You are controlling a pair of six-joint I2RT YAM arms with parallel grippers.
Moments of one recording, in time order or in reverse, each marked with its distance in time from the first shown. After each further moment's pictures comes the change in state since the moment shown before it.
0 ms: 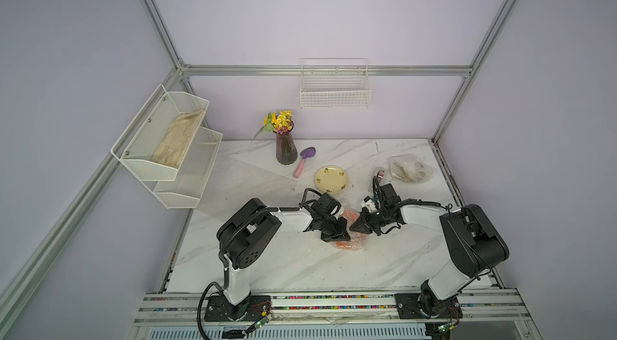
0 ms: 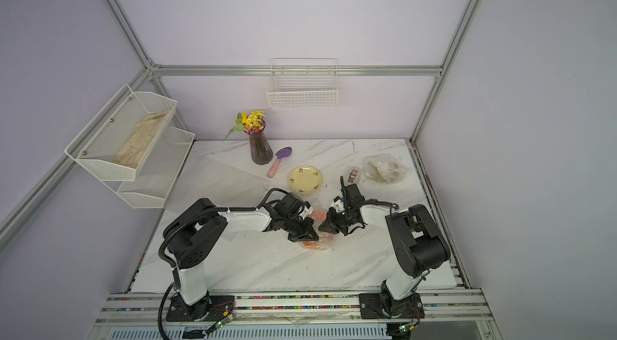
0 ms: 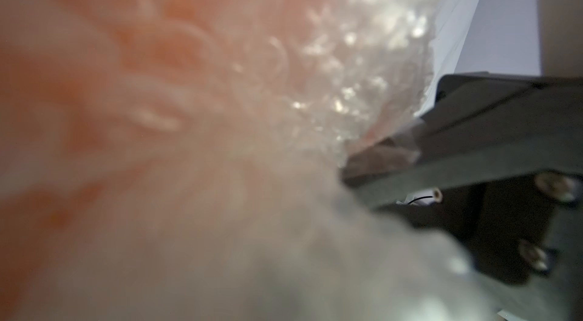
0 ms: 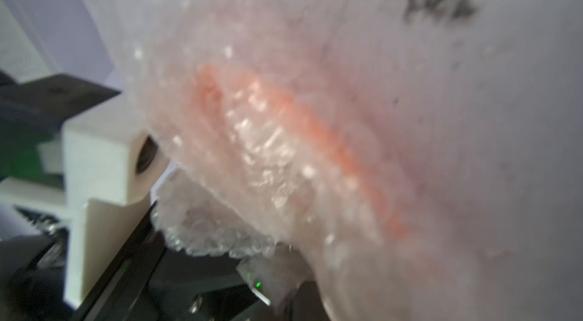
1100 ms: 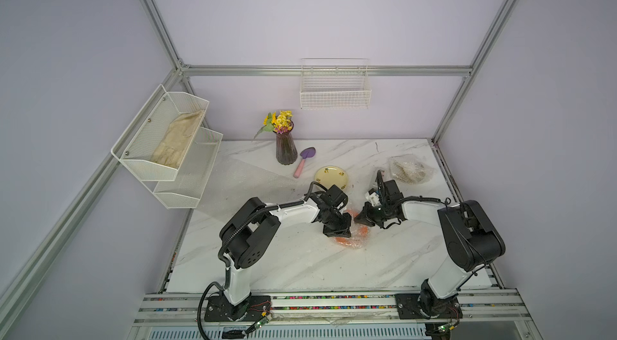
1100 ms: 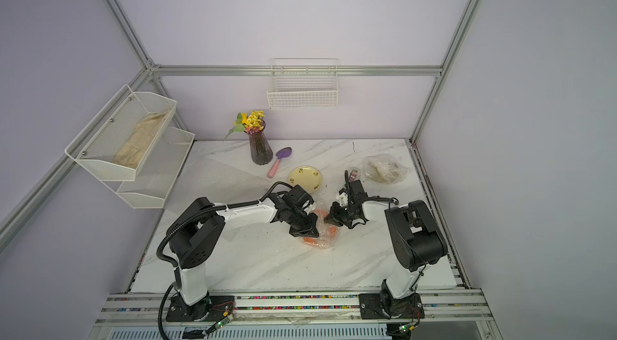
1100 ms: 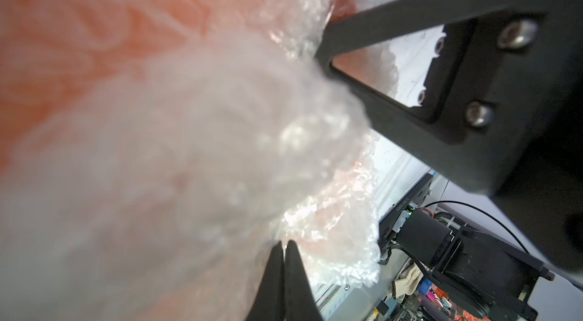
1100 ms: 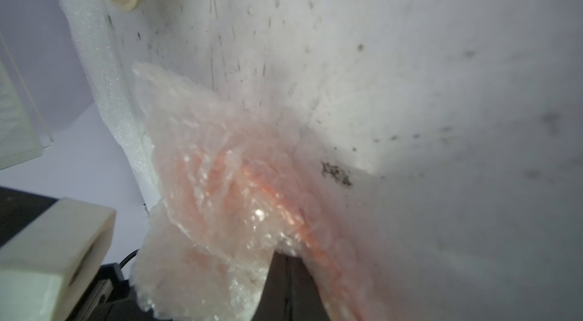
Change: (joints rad) left arm -0.023 0.041 0.238 -0.308 -0.080 0.069; right arm -0.059 0.009 0.032 0.035 0.137 -0.088
